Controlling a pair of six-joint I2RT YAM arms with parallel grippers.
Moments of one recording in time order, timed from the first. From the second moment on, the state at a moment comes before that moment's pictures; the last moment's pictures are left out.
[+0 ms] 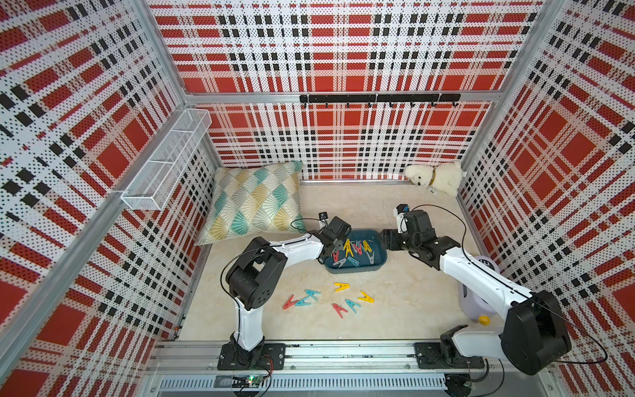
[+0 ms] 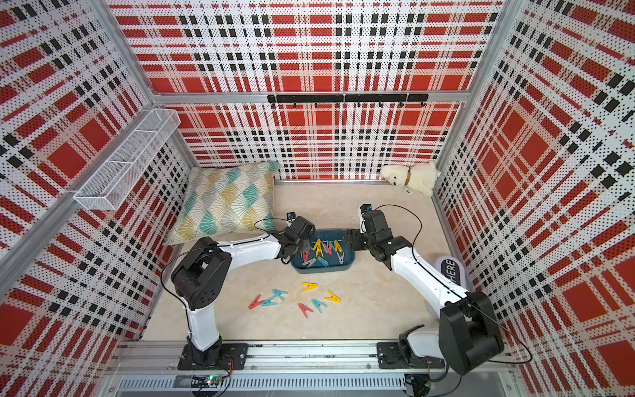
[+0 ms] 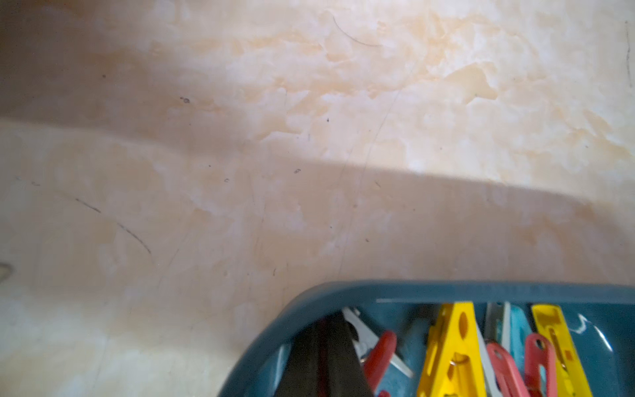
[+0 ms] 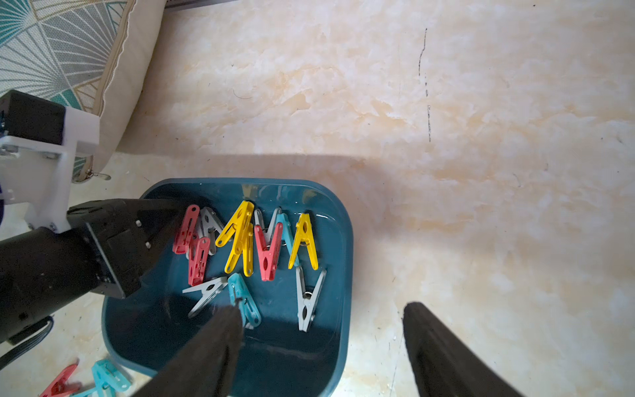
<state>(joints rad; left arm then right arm) -0.69 1.92 1.21 -0.30 -0.36 -0.77 0.40 1.32 0.91 -0.33 -0.05 0.32</state>
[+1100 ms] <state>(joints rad) -0.69 1.48 1.00 -0.42 -0.41 -0.75 0.40 1.31 0.91 -0.34 -0.04 0.31</state>
